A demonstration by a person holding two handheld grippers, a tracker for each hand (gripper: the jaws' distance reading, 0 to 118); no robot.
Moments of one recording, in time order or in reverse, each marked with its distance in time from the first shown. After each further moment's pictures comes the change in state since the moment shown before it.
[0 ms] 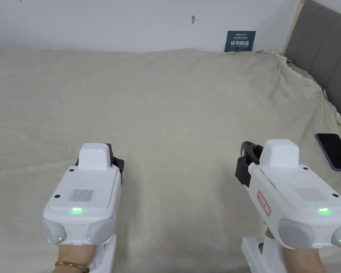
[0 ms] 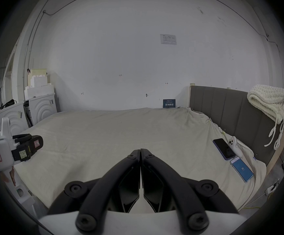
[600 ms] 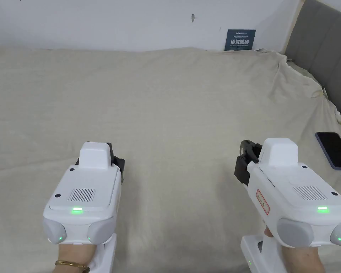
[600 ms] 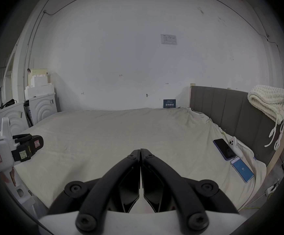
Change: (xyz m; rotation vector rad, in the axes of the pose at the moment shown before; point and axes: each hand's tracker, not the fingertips) left arm 0.001 0.000 0.000 0.002 -0.002 -0.007; right arm -0.001 0.000 0.000 0.000 0.002 0.002
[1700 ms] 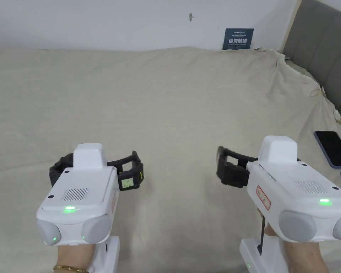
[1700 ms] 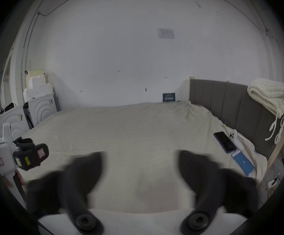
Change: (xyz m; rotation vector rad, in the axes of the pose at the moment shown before) left arm -0.003 0.004 0.001 -0.050 -0.018 0.100; right arm 0.003 0.008 -0.001 -0.098 0.006 -0.054
